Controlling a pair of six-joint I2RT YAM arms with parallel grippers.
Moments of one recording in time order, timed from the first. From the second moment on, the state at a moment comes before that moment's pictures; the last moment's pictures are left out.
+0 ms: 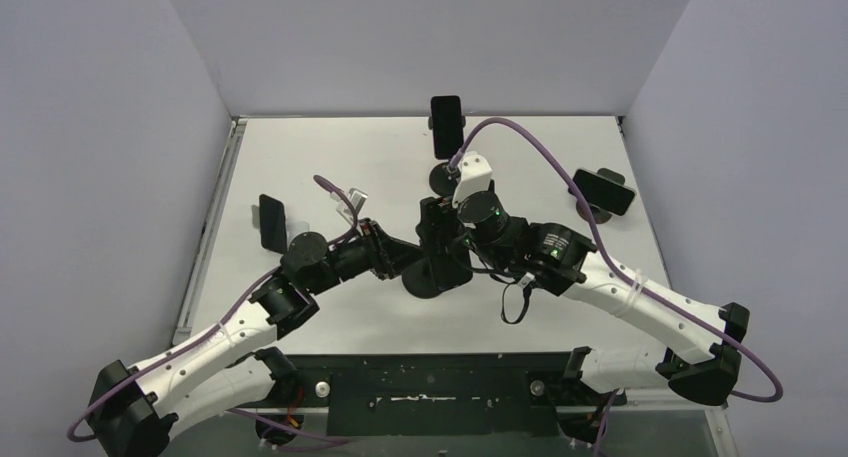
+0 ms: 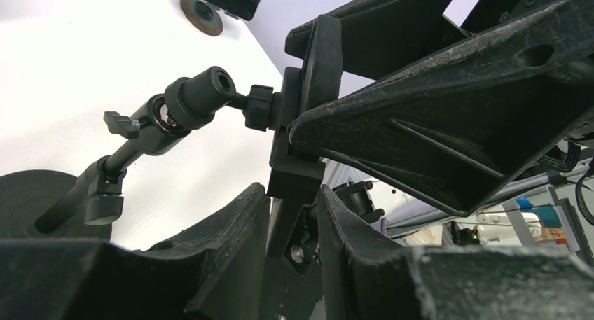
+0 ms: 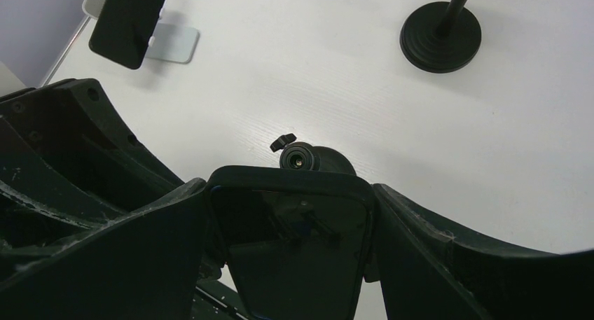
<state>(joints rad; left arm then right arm) -0.79 0.89 0.57 0.32 0.27 -0.87 1.06 1.23 1.33 -0.64 0.44 0.41</state>
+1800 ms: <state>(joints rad) -0.79 0.92 0.57 0.35 0.28 -0.89 1.13 1.25 1.36 -0.70 0.57 0.43</state>
